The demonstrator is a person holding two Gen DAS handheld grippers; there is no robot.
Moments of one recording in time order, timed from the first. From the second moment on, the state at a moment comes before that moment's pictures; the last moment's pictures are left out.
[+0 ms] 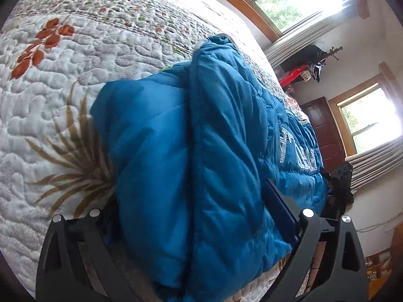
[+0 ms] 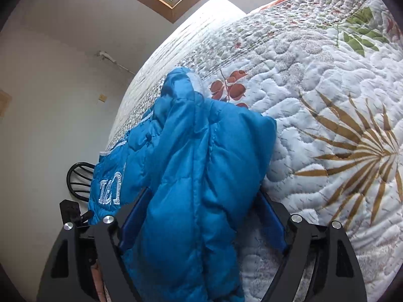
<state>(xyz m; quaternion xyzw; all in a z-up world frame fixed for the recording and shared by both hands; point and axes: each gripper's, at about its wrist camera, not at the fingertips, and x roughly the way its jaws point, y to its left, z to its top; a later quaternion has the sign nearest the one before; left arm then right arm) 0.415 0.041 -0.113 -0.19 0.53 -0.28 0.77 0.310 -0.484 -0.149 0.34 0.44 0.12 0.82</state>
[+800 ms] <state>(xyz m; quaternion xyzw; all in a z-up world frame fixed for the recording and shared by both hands) 0.255 0.116 0.020 -0.19 0.41 -0.30 0.84 0.166 -0.370 -0.027 0.26 0.34 0.24 0.87</state>
